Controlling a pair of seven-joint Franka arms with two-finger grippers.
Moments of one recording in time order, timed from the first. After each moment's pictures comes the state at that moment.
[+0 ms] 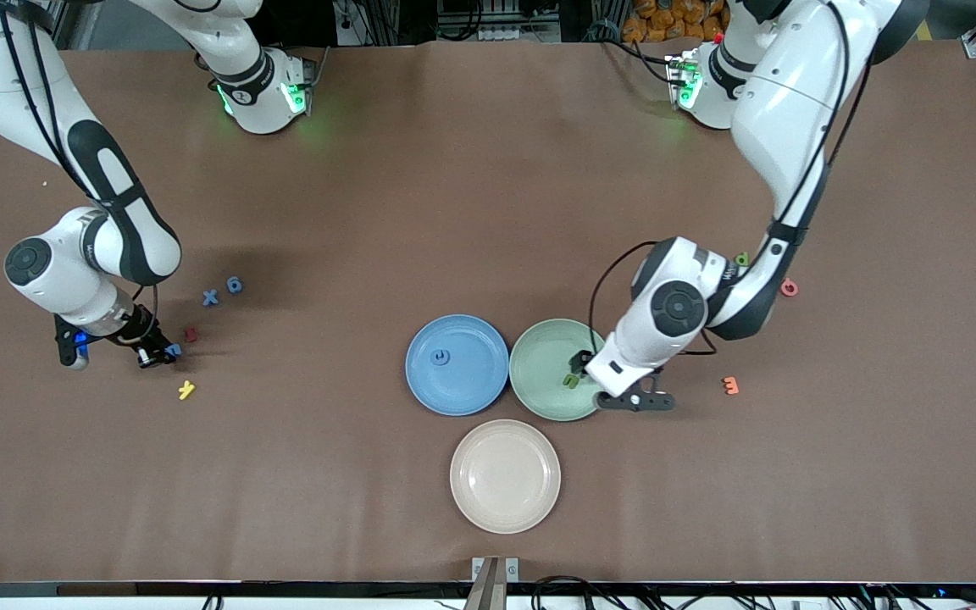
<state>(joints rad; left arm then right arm) -0.24 0.73 -0.23 -1.57 0.13 2.34 -0.46 -0.16 0.51 -0.05 -2.14 0.12 2.78 0.80</state>
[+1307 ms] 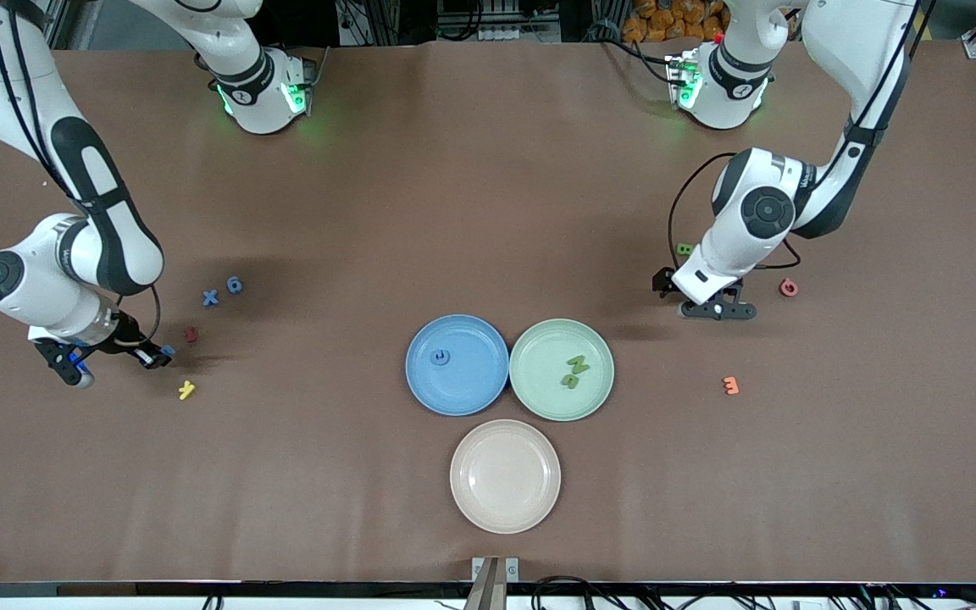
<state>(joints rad) -0.08 0.28 -0.23 -2.34 0.10 2.59 -0.33 -0.16 0.51 -0.05 -2.04 0.12 2.61 0.40</state>
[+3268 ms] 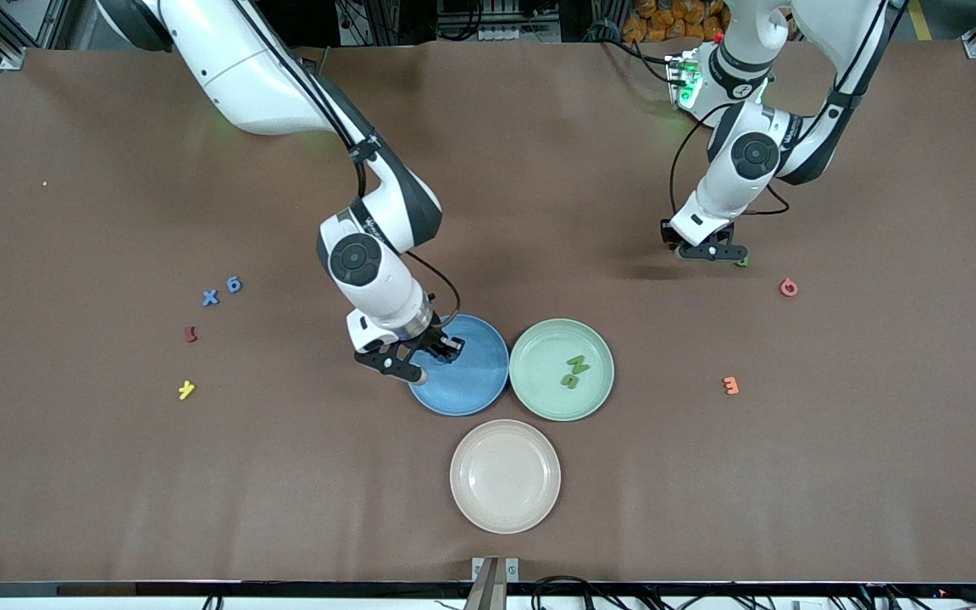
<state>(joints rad) -0.08 0.16 -0.25 -2.71 0.09 2.81 -0.36 0.54 0.71 0.07 -1.58 0.12 2.50 0.89</state>
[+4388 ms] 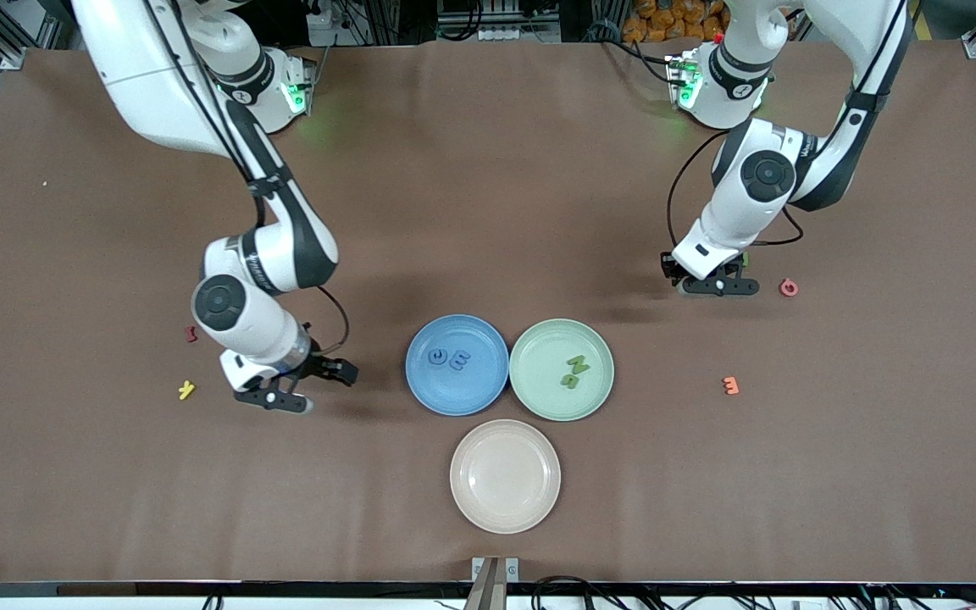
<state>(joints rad) -0.09 0.17 -0.25 -2.41 0.09 2.59 -0.36 0.33 0.59 -0.03 -1.76 0.11 2.43 0.42</state>
